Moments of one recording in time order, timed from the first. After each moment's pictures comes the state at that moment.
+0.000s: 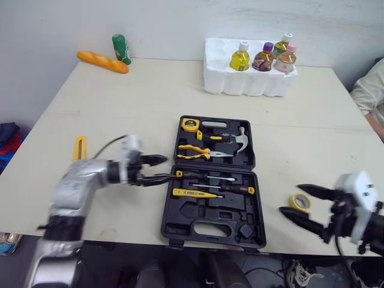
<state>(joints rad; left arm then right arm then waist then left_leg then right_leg) -0.35 0.62 0.15 -0.06 -0.43 0.64 -1.10 0.46 -0.89 -0.70 -0.66 0.82 0.72 0.79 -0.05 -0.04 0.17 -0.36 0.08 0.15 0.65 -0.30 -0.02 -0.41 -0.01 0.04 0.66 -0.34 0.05</state>
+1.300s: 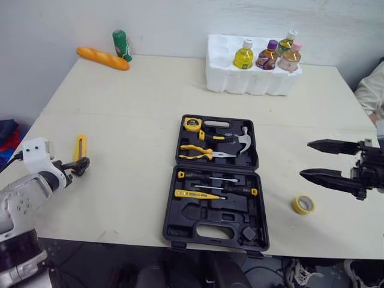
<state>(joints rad) -0.35 0.65 0.56 -0.06 -0.48 1.21 -0.06 -0.11 -1.09 -0.55 -0.34 0.89 0.73 1.18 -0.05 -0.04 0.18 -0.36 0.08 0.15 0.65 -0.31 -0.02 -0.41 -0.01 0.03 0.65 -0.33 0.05</state>
